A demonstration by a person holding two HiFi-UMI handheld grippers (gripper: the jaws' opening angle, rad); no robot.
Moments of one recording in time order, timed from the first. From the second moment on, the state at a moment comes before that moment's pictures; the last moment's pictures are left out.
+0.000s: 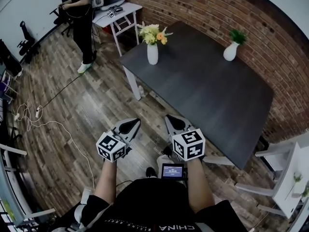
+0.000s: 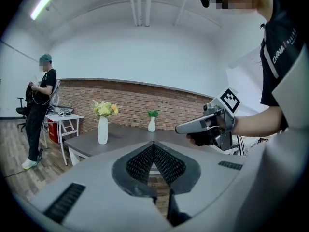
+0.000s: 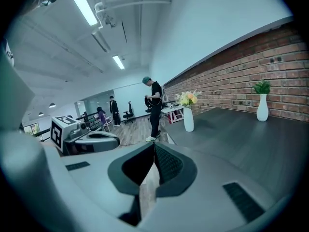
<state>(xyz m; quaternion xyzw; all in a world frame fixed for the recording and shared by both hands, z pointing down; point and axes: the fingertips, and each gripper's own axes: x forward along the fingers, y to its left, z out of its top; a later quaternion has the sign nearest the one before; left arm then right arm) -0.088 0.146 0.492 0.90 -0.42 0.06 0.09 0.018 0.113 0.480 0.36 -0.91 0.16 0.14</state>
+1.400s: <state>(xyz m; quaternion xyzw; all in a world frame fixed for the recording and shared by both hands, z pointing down) -0.162 -0.219 0.505 0.91 -0.40 0.04 0.11 -0.055 -0.251 0.494 0.36 -0.91 0.20 0.12</state>
